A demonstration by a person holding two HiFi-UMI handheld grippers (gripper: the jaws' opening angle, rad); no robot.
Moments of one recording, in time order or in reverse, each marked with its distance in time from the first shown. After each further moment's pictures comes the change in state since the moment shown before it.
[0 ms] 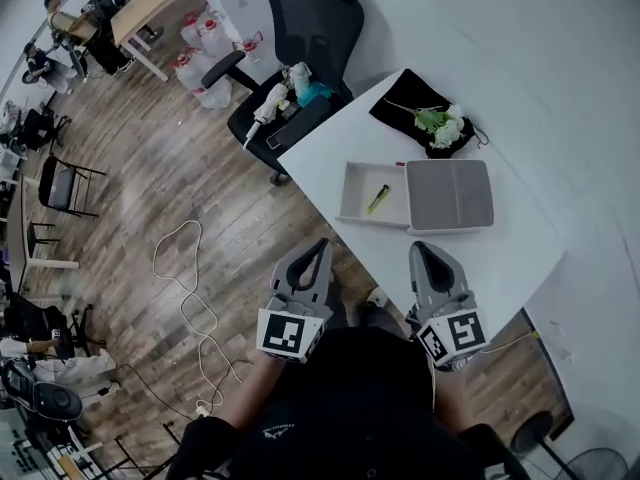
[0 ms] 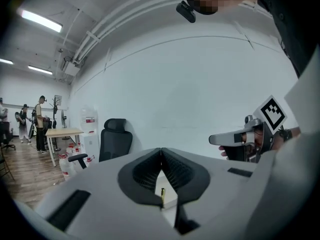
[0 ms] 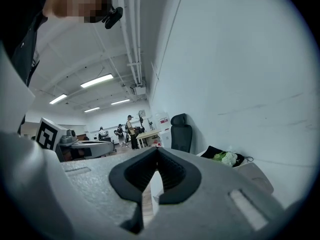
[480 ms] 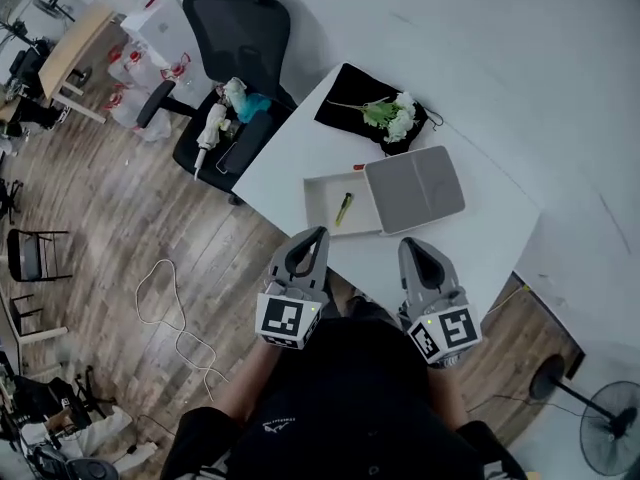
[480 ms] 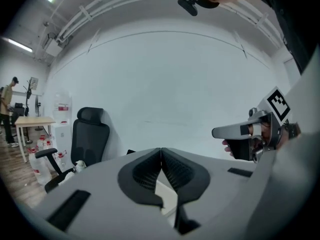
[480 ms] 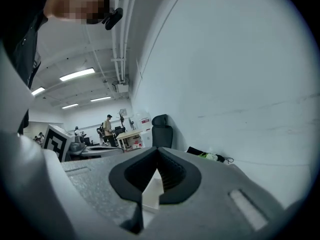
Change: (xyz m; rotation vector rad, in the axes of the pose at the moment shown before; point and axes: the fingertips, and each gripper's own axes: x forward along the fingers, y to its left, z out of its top) left arm 0.089 -0.001 -0.020 -0.029 0.056 -0.267; right arm 0.014 -0.031 0.010 0.019 0.001 -0.239
